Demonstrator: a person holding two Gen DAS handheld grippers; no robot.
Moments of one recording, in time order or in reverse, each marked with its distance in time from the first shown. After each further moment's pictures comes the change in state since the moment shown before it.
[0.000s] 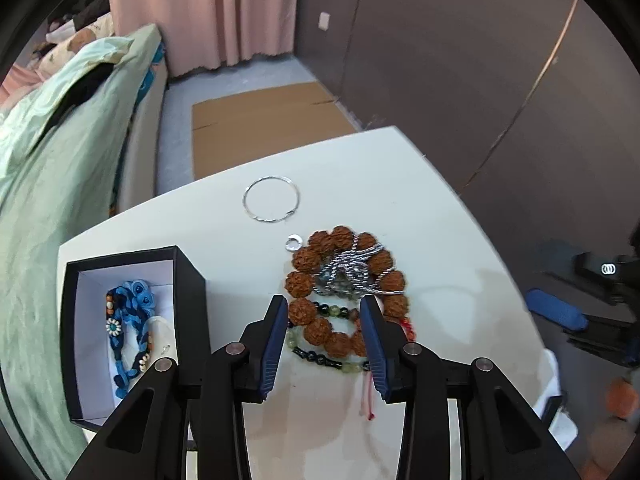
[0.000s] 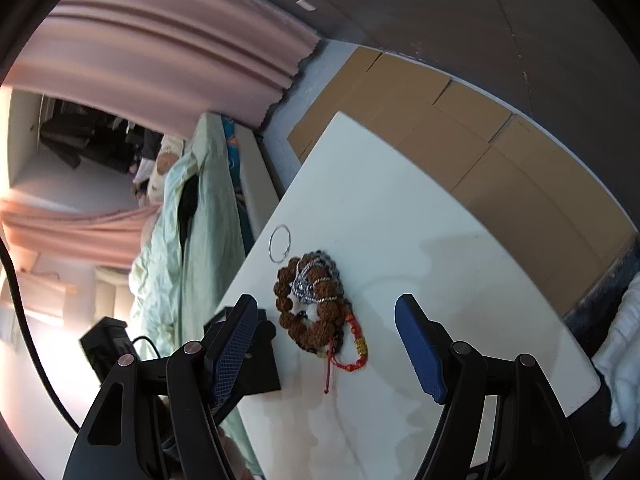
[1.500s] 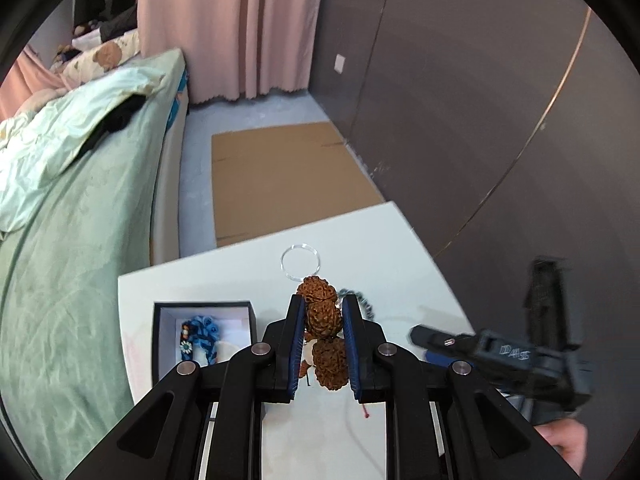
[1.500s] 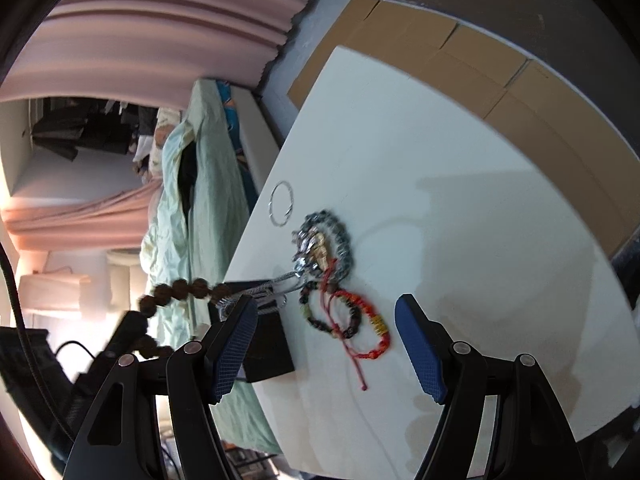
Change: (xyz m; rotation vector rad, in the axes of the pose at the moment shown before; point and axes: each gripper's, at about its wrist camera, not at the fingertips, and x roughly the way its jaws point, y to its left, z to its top) left arm -0.109 0.015 0.032 -0.058 -0.135 -0.025; right arm 0.060 0.002 -0.003 0.045 0.210 0.079
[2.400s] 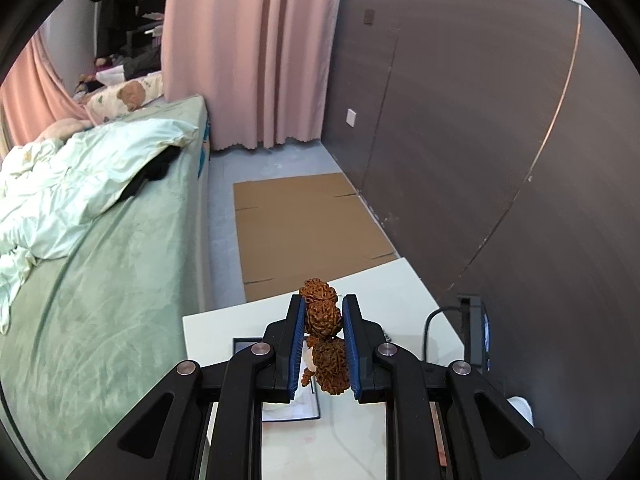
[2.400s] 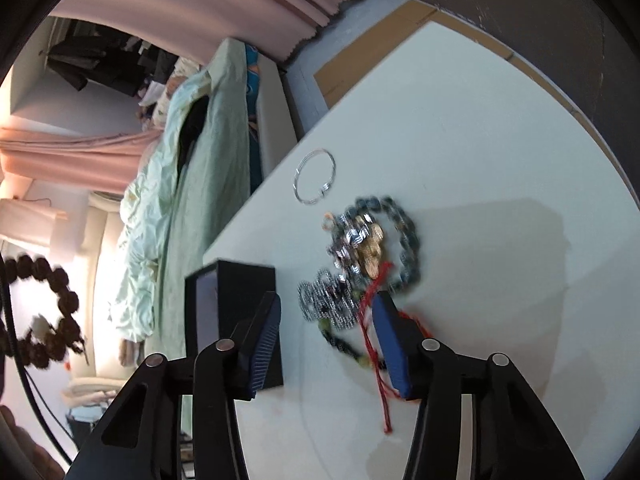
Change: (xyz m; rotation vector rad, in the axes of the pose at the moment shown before) left arm -0.094 0.041 0.014 -0.010 -0.151 0.036; right arm 0.053 0.040 0.002 -0.223 -0.007 -0.096
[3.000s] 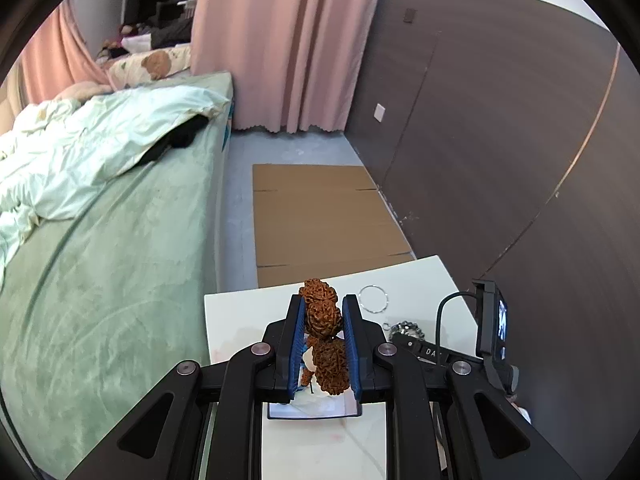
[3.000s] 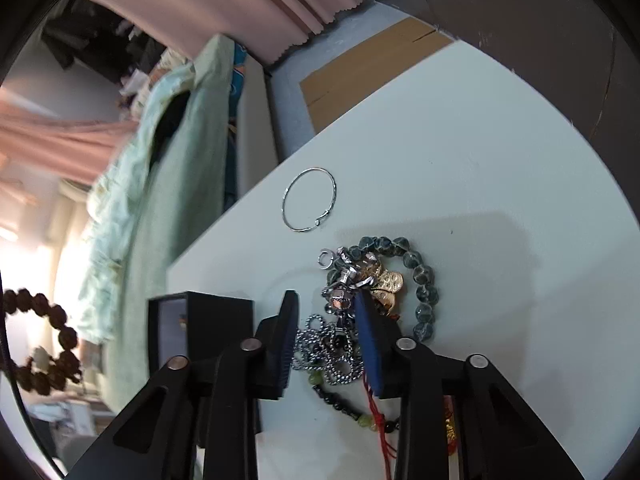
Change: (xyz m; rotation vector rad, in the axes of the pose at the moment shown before) left arm 0.025 0.063 -0.016 -0.116 0.026 0.009; right arm 0.031 0.028 0.009 -0.119 -0.023 -0.219
